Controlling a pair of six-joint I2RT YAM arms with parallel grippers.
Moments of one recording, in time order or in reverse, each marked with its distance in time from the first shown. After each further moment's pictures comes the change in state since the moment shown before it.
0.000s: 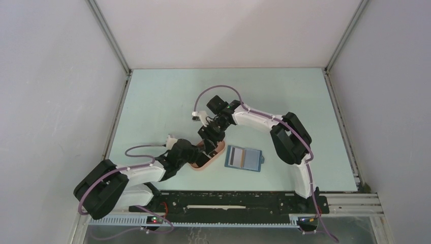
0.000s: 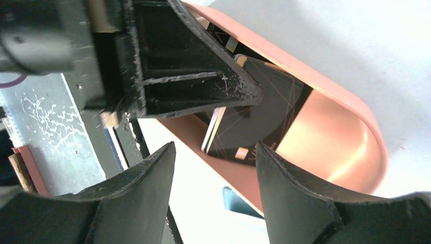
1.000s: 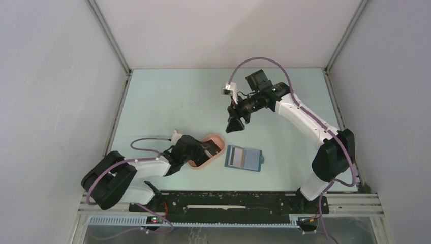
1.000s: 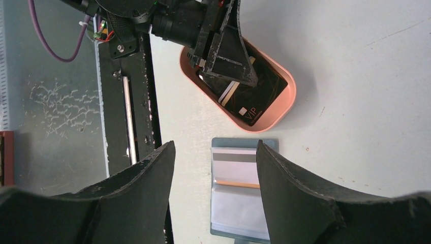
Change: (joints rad) left arm 0.001 0.113 0.074 0.025 0.042 0.121; right arm -0.248 -0.438 -0.068 -0.131 -0.181 -0.271
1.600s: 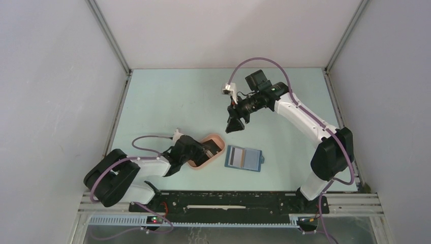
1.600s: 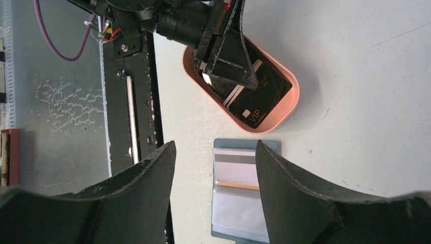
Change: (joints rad) left arm 0.016 0.030 -0.014 0.072 0.056 0.084; right arm 0.000 0.016 0.000 0.000 -0.025 -0.007
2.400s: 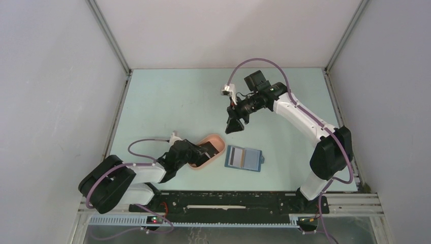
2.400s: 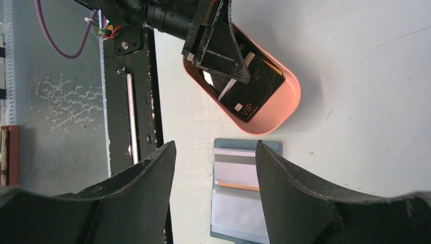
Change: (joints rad) left arm 0.018 -0.072 -0.128 0.153 0.025 0.035; right arm 0.004 0.012 0.000 -0.003 -0.007 -0.015
